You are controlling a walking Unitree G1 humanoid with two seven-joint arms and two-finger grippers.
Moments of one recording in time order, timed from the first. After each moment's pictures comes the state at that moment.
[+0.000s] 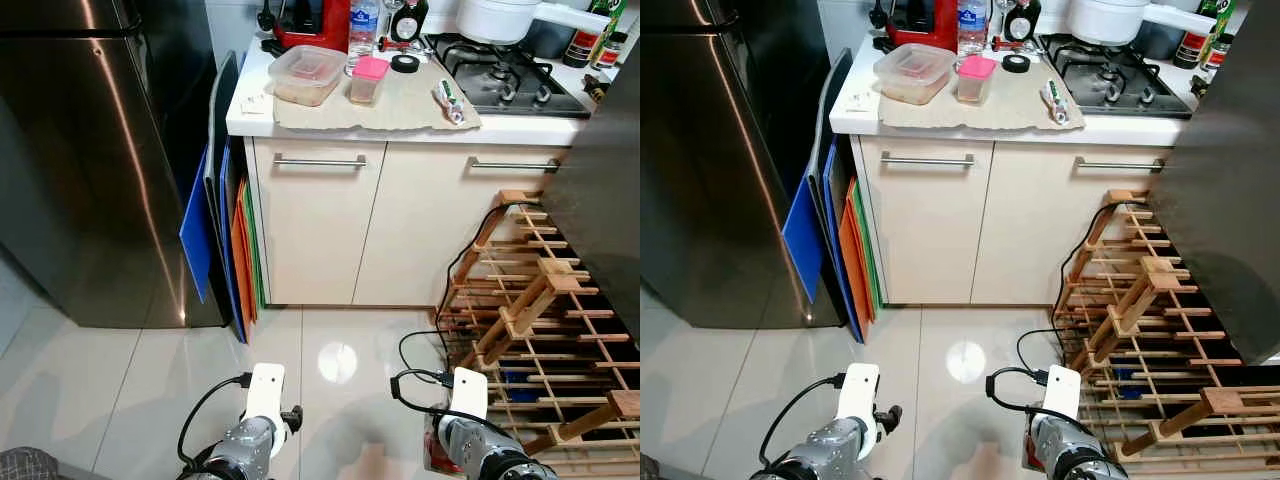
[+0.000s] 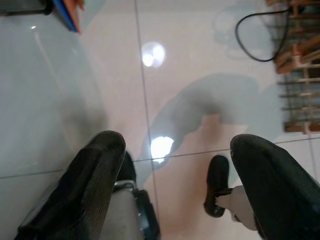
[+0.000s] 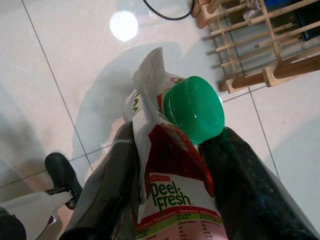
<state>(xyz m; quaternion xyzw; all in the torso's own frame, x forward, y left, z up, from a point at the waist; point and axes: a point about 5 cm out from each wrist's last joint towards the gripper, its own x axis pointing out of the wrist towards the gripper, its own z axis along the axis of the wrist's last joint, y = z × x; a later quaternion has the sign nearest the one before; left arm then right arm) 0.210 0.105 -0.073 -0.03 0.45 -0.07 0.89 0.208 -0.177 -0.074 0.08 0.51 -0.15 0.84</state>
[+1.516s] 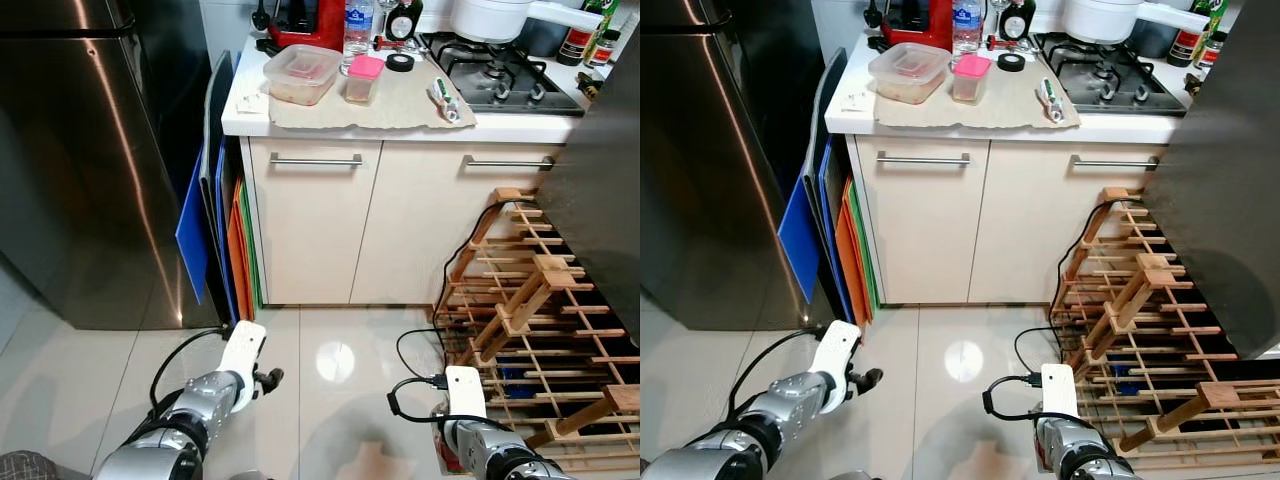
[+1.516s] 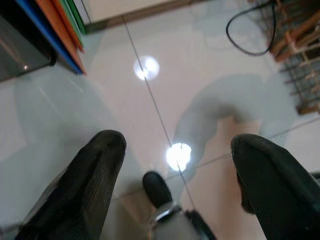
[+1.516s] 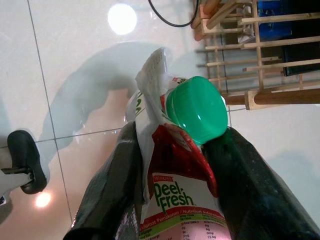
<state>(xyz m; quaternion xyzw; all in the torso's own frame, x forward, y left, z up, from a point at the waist) 0.249 0.163 -0.047 0.06 0.43 -0.15 0.89 0.209 -0.186 -0.073 -0.03 0.52 -0.08 0.85</state>
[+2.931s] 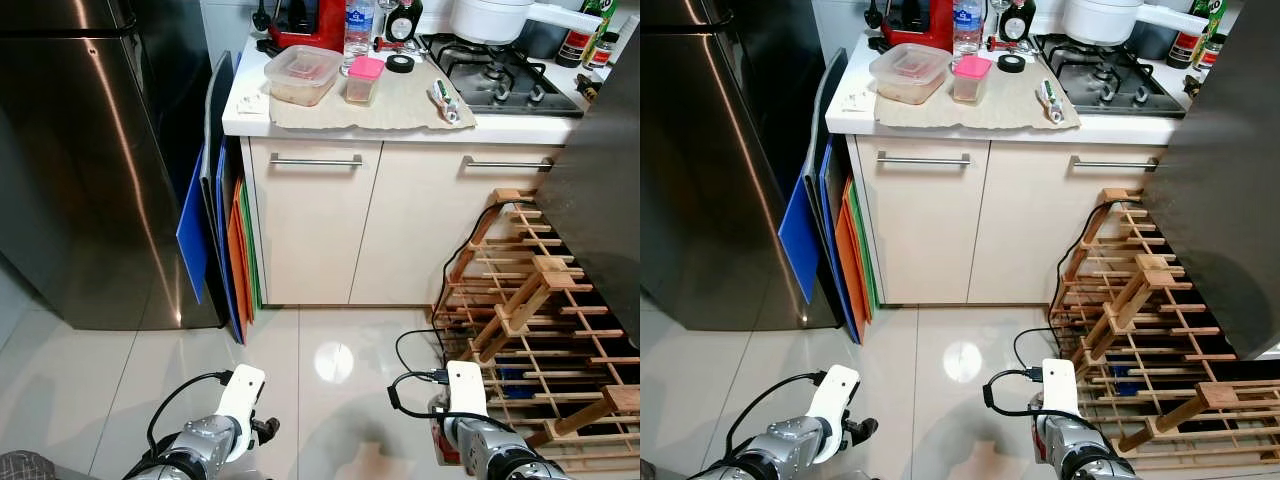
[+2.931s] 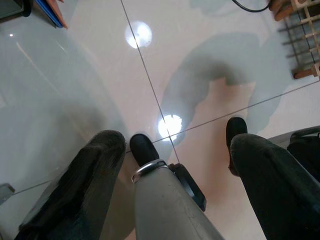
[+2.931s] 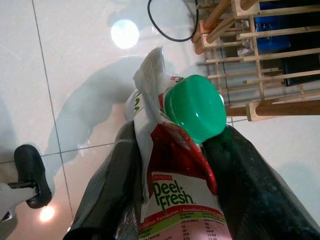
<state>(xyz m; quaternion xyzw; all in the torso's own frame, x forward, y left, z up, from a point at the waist) 0.210 0.160 -0.073 0.04 0.49 -0.15 0.86 0.214 -0.185 -0.071 -0.02 0.49 -0.07 0.87</state>
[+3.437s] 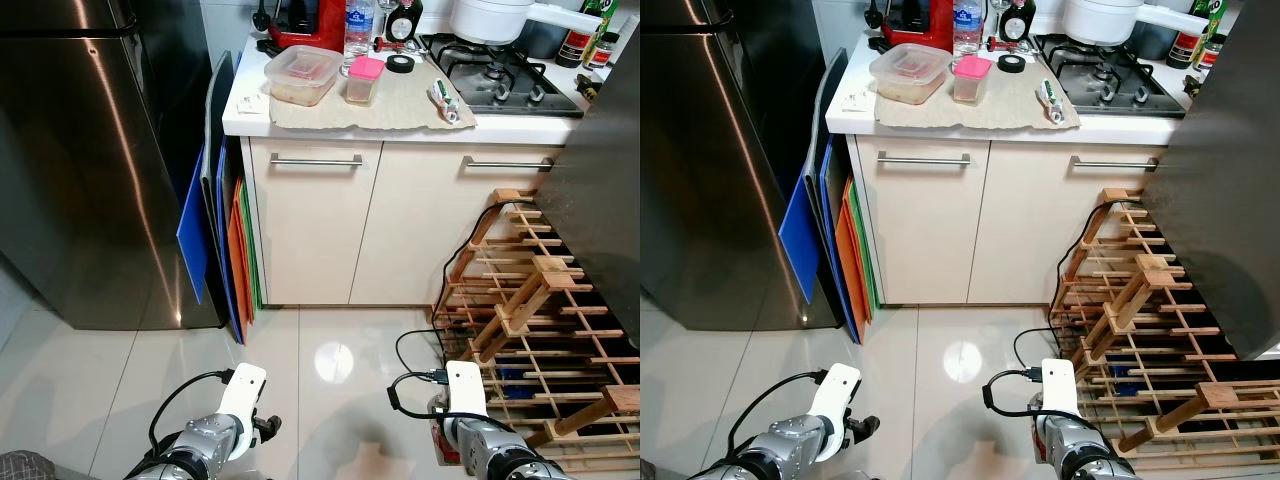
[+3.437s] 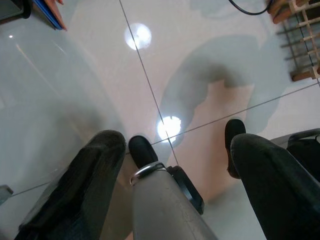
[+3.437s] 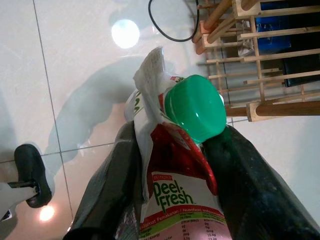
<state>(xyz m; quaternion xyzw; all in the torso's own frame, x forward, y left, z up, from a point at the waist) 0.211 0.158 -0.072 0.04 0.49 -0.15 0.86 0.214 -0.185 -0.071 -0.02 0.49 -0.07 0.87</state>
